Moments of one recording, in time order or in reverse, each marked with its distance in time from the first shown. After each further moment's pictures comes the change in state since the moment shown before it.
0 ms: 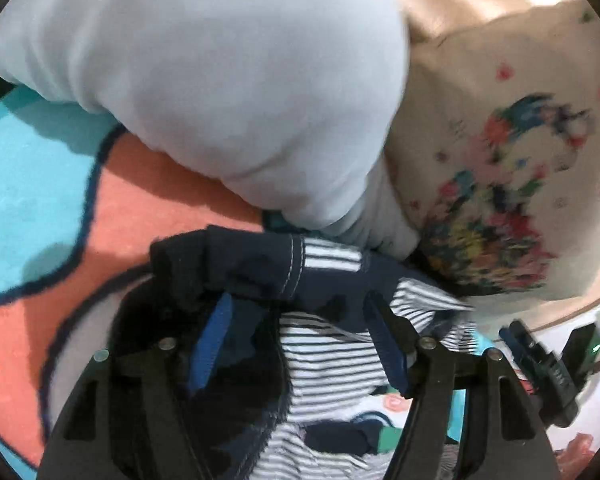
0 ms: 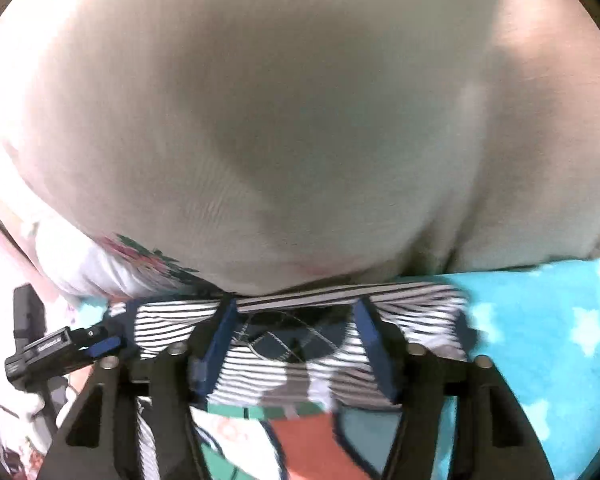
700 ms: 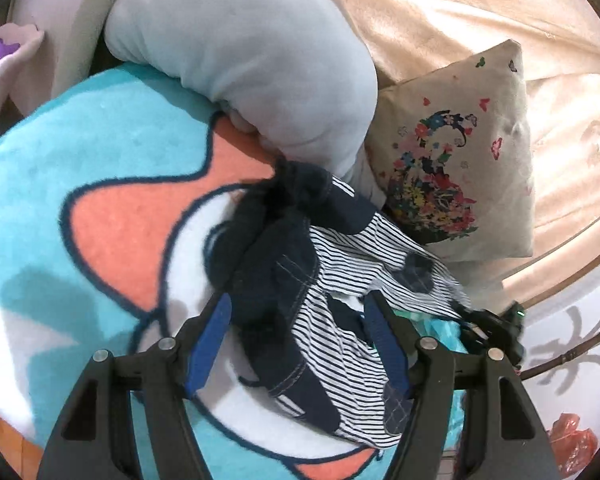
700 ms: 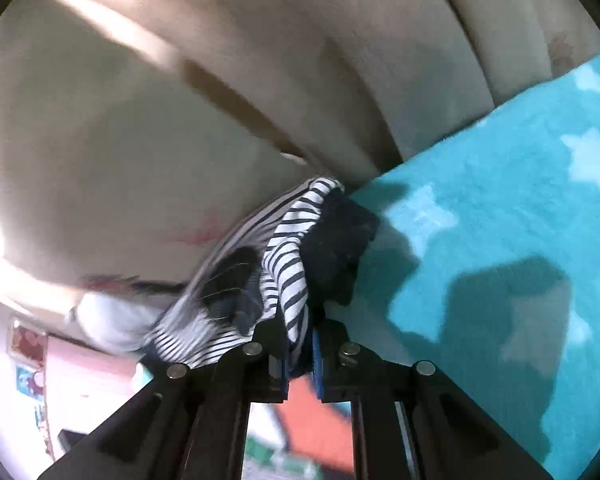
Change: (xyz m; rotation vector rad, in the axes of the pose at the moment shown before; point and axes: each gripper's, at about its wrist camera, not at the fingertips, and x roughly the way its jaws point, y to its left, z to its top) left arm -0.106 0.035 -0.082 -0.050 -0.074 -0.046; right arm -0.005 -0.089 -0.046 0.458 0.084 0.198
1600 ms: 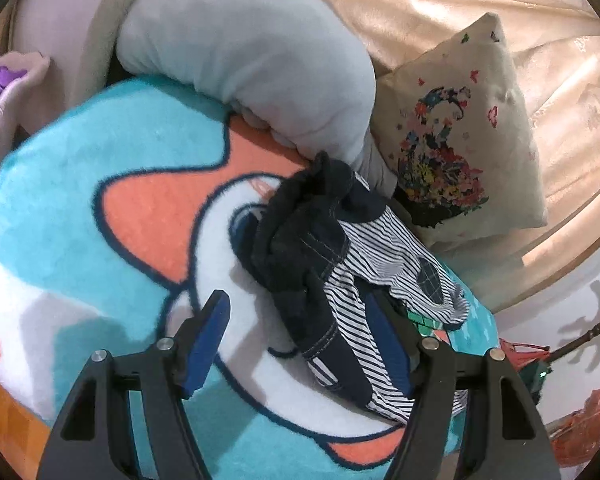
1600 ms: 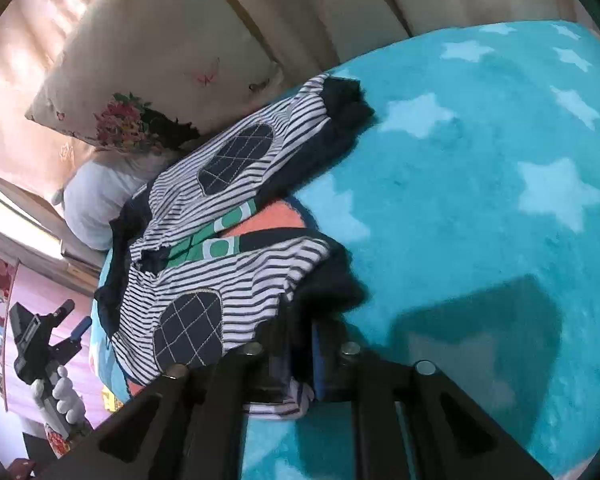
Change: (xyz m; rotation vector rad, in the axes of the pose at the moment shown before) left arm -0.015 0.003 -0.027 0.098 -0.042 0.087; right arm -0.075 -0.042 -0.137 -0.166 0.062 -0.103
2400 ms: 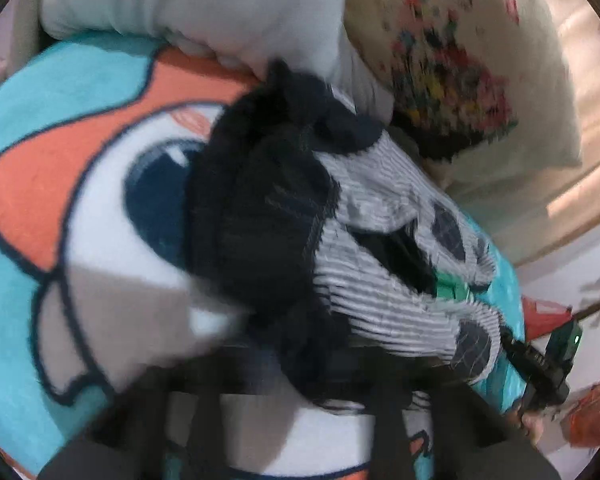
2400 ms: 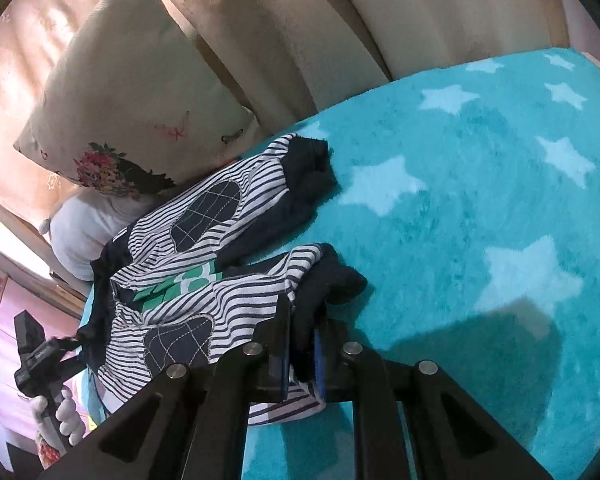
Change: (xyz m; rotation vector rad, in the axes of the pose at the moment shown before) left arm 0.098 -0.035 -0.028 0.090 0.216 0.029; right arm -0.003 -0.025 0.028 -0.009 -0.110 -0.050
